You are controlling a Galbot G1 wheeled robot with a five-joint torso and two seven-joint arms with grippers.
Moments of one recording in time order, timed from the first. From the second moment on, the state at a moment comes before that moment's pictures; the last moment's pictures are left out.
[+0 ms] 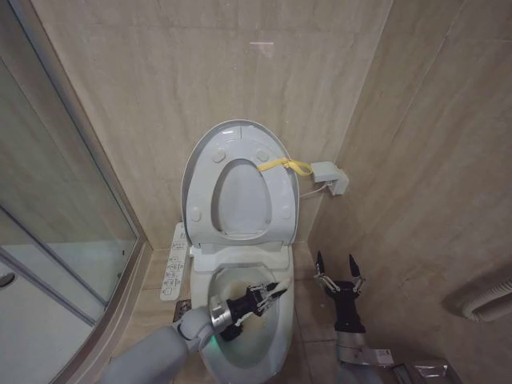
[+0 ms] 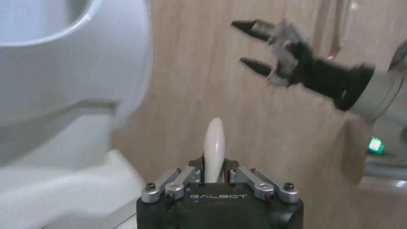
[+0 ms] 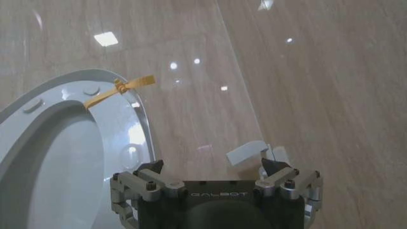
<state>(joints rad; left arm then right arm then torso) 0.63 -1.10 0.57 -1.31 -0.70 -0.48 0.51 -1.49 1.59 0.62 1.82 0.38 0.62 -0.22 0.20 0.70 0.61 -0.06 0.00</state>
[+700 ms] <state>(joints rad) 0.58 -1.16 0.60 -1.18 -0.69 -0.55 0.50 -1.50 1.60 0.61 1.84 0.38 0.62 -0.22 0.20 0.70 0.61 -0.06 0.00</state>
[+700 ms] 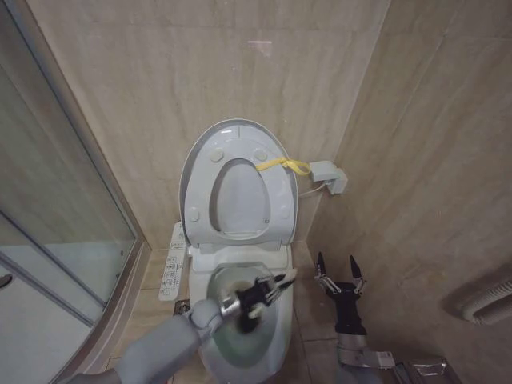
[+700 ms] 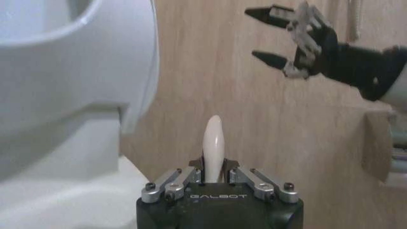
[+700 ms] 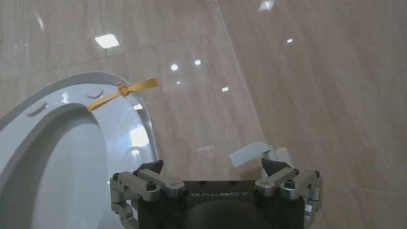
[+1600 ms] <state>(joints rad) 0.57 -1.14 0.60 -1.19 -0.66 -0.56 0.53 -1.49 1.59 0.62 1.83 0.39 0.62 -0.22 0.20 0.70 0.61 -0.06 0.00</state>
